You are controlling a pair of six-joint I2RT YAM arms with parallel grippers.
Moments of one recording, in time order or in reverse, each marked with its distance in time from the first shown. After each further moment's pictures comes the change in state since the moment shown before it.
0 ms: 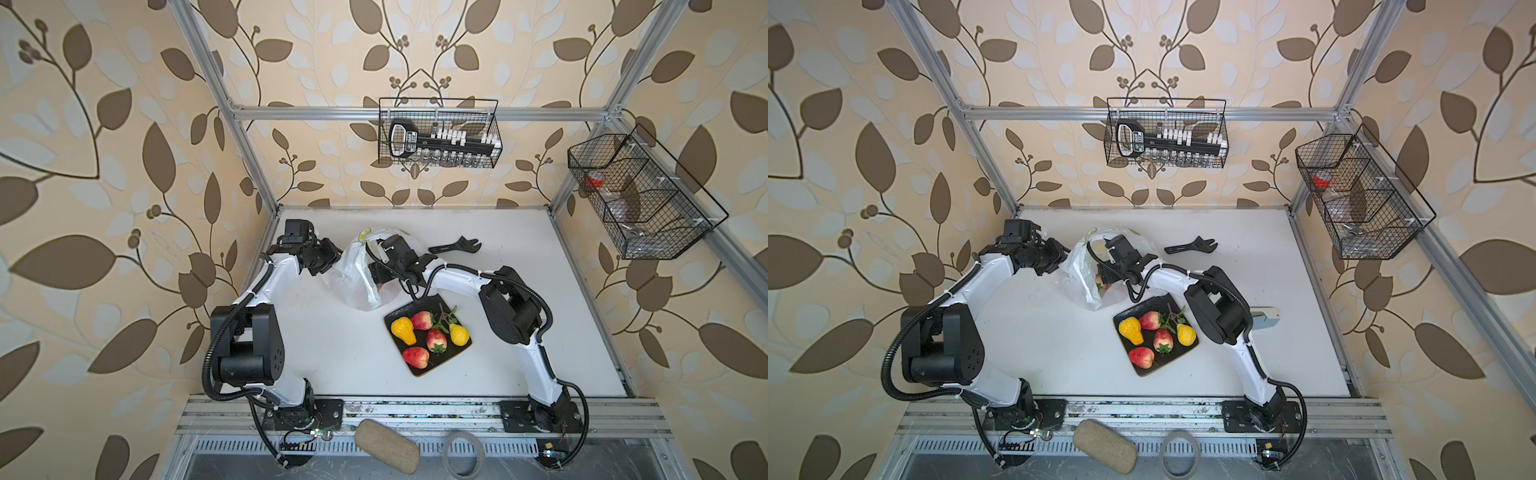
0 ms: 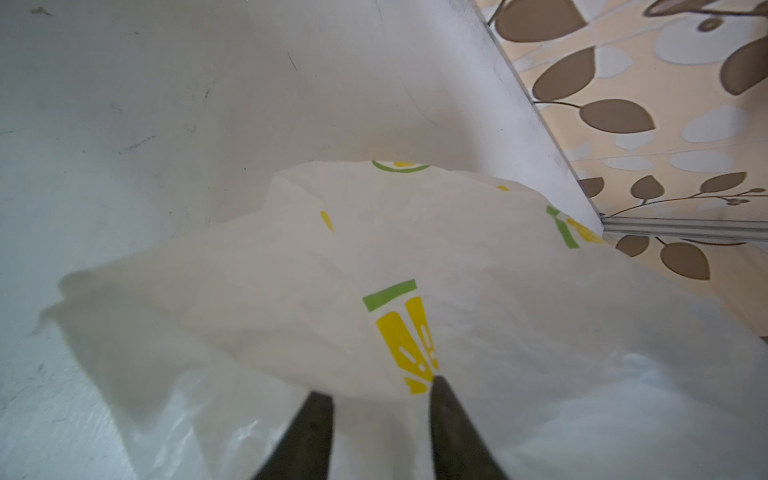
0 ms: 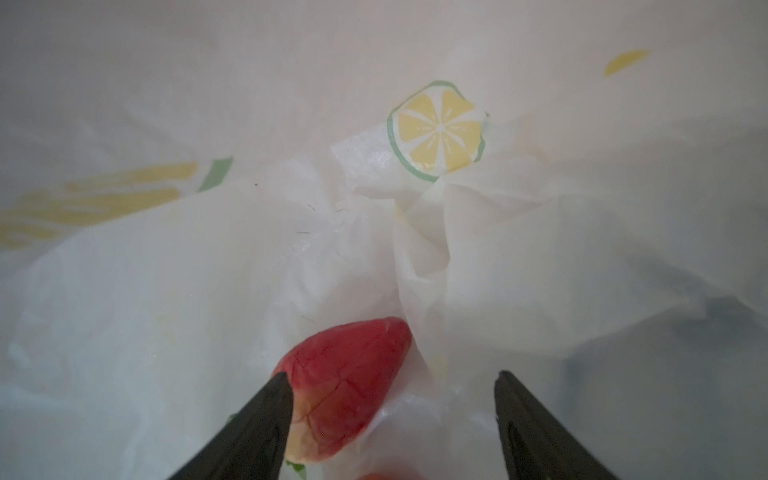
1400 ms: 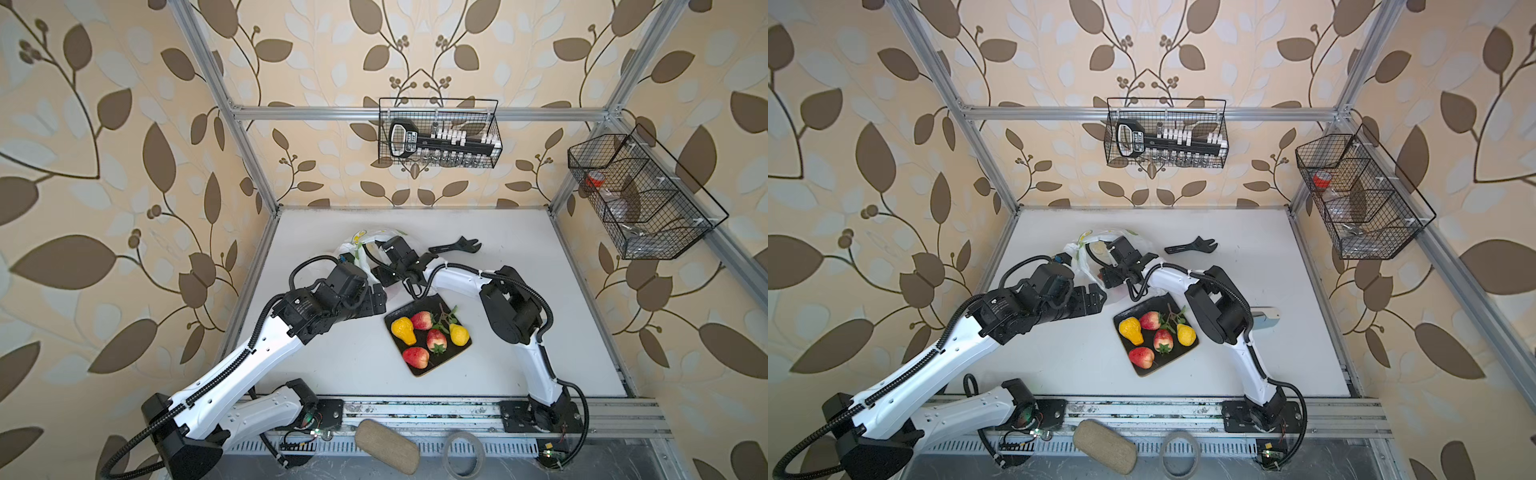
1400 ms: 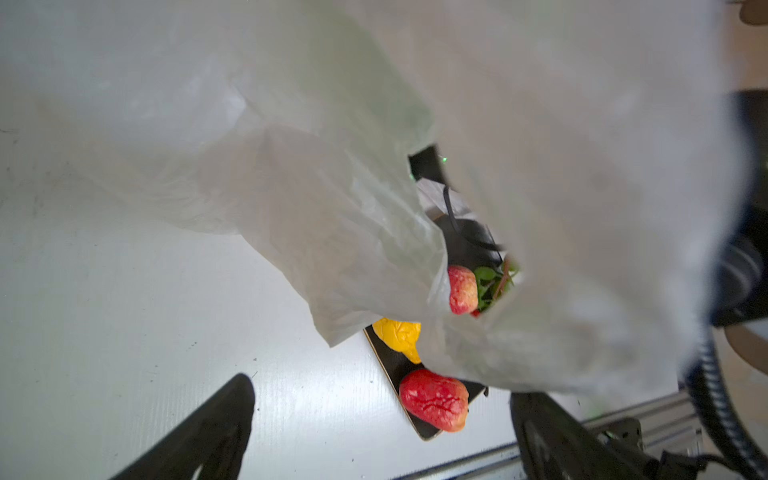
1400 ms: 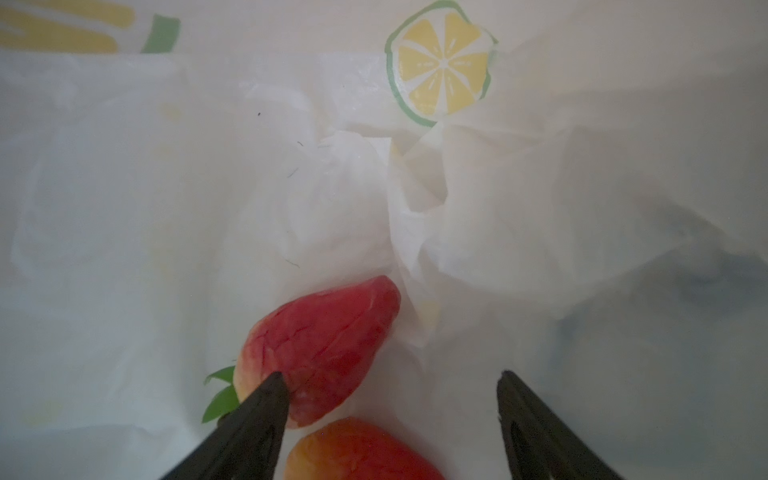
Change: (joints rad) left arm -0.760 -0.547 -0.097 -0.393 -0.606 -0.175; right arm -0.008 0.000 0.008 -0.085 -0.021 -0.042
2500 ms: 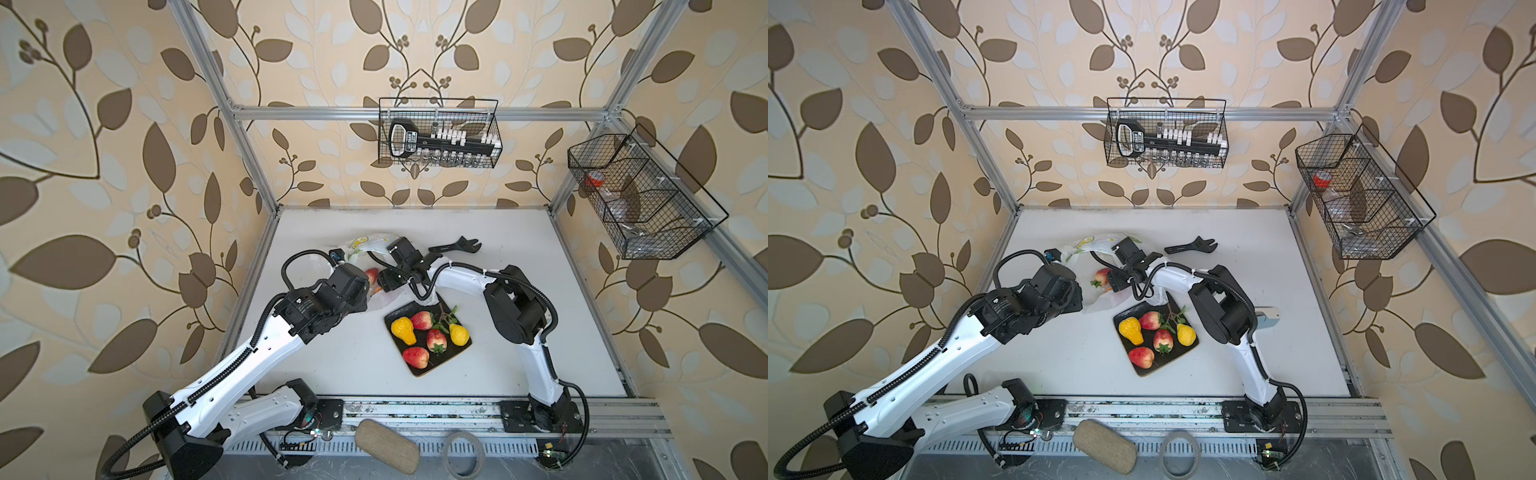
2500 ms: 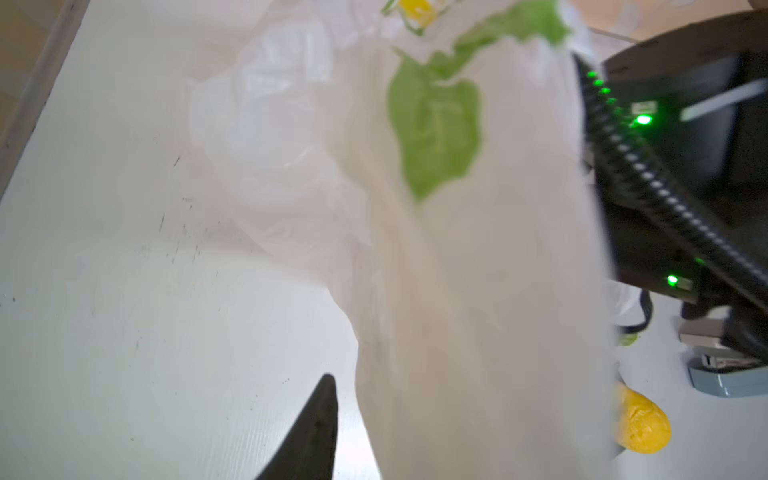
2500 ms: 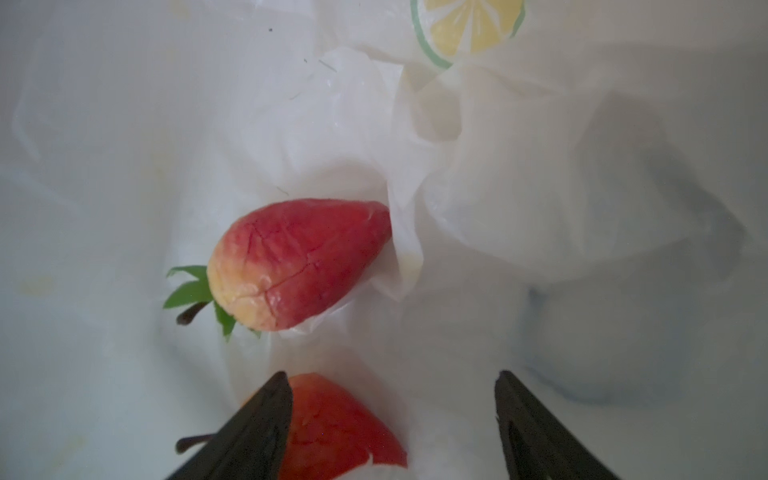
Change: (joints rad) left arm -0.009 -0.011 -0.027 -0.041 -0.241 0.039; right arm -0.016 -0.047 -0.066 -0.073 -0.034 -0.055
